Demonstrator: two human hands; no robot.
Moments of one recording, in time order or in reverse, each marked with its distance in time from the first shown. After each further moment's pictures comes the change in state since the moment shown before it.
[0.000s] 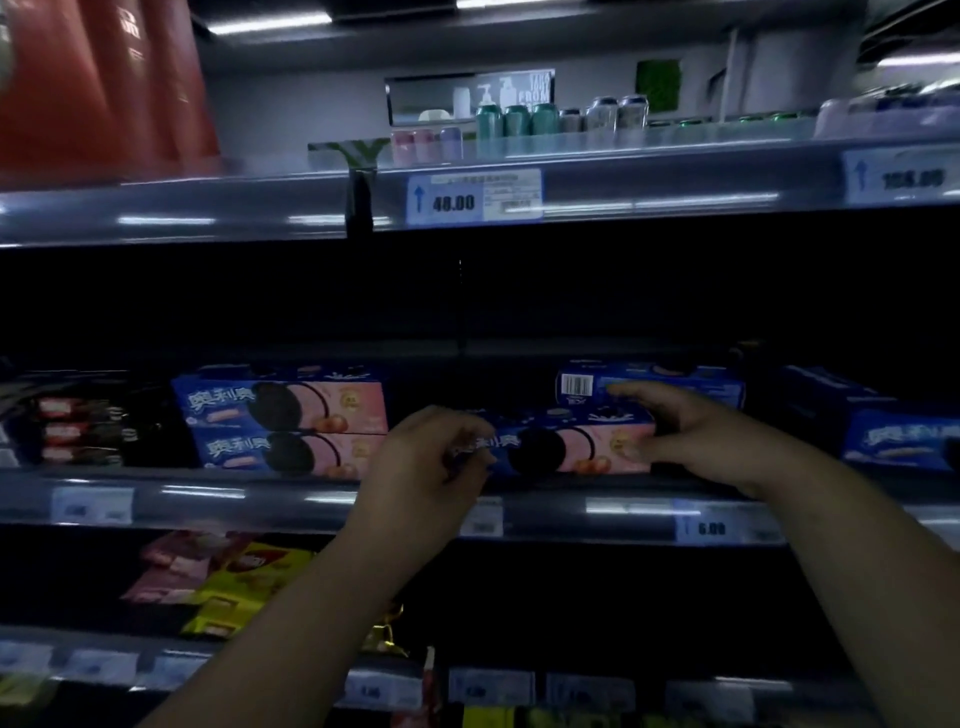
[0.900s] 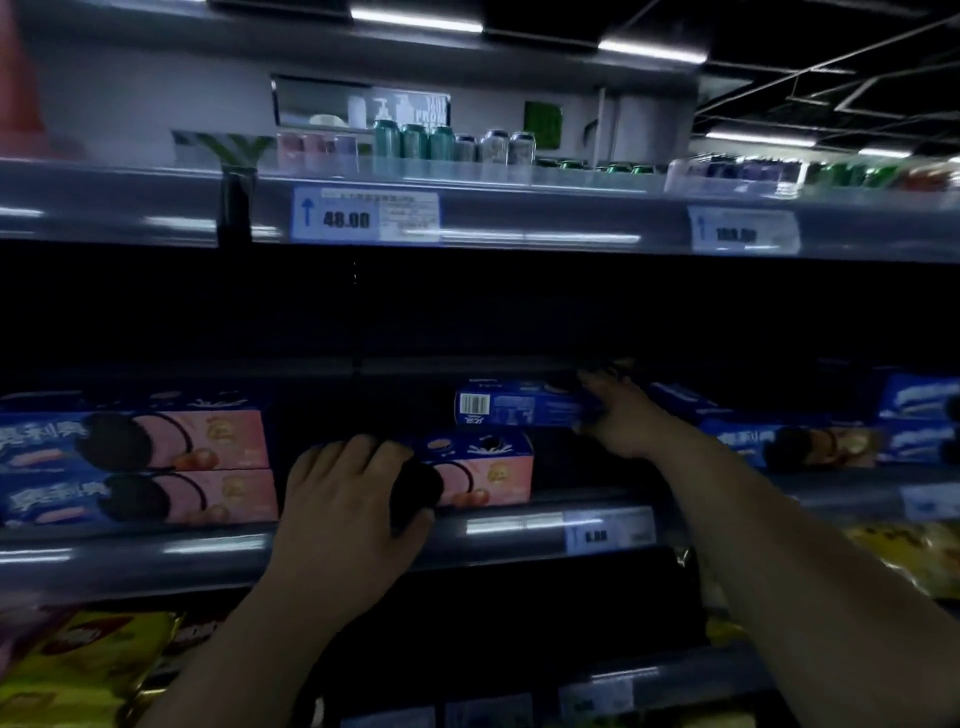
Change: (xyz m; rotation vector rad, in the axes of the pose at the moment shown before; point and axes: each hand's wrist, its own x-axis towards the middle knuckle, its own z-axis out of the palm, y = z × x) left_hand 0.001 -0.011 0.036 0.524 -0.063 0.125; right_hand 0.020 0.024 -0.056 -0.675 0.337 0.241
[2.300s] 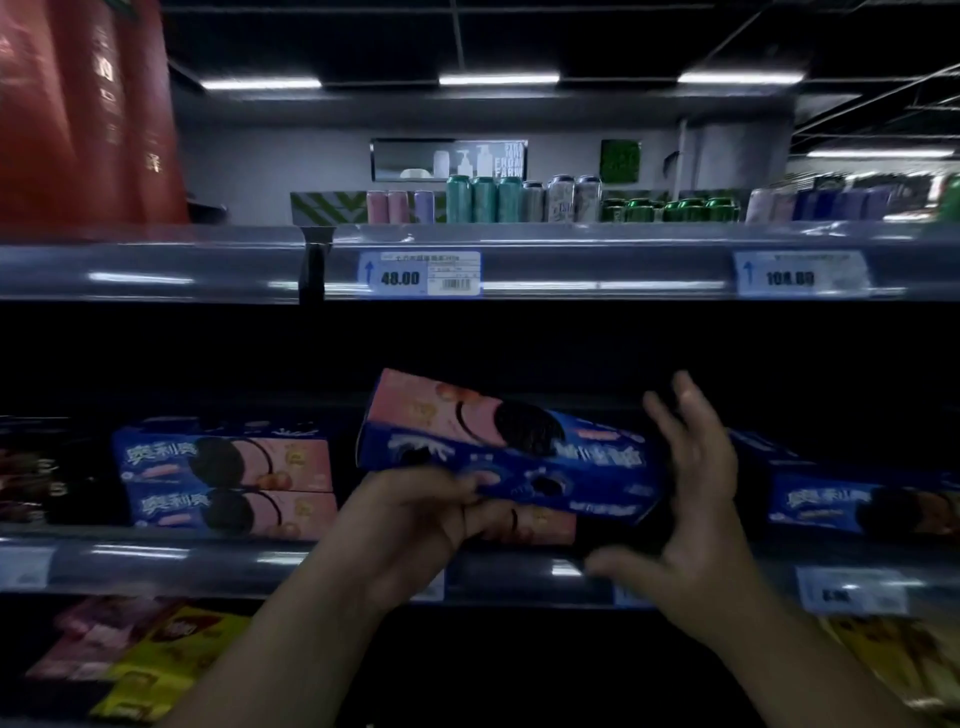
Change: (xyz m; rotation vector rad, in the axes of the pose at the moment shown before) left_hand 0.036 0.040 -0.052 -2.054 -0.284 -0.639; right_hand -0.118 -0.052 0.017 0.728 0.510 -0.792
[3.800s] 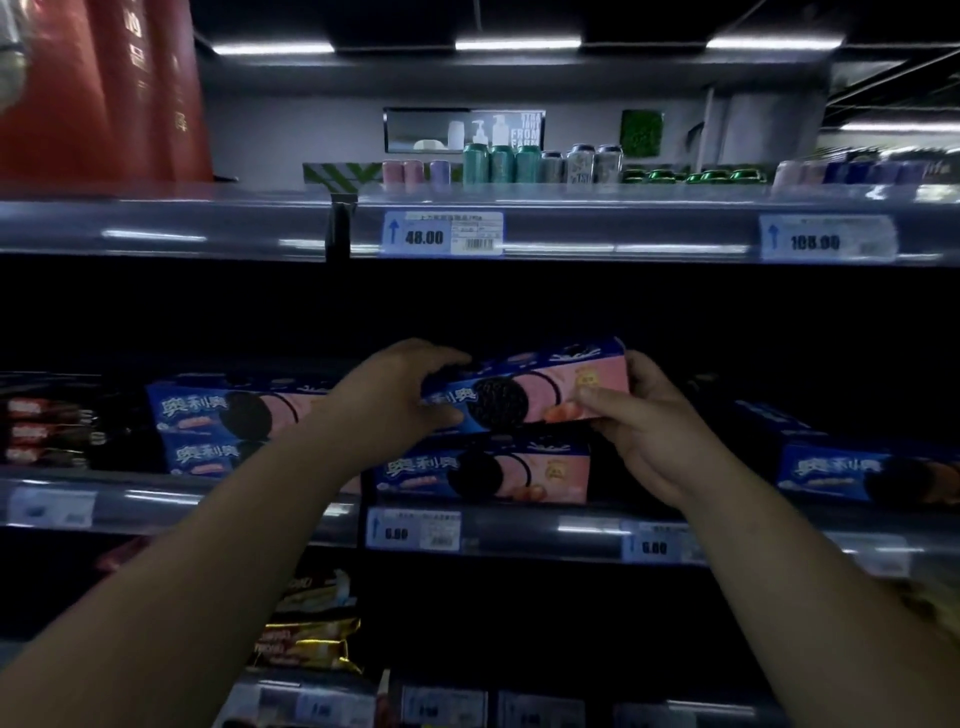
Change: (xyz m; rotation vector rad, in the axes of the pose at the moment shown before) left_hand 0.020 0.063 -0.024 1.824 0.162 0.304; right_hand 0.055 0.016 0.019 0.667 -0.016 0.716
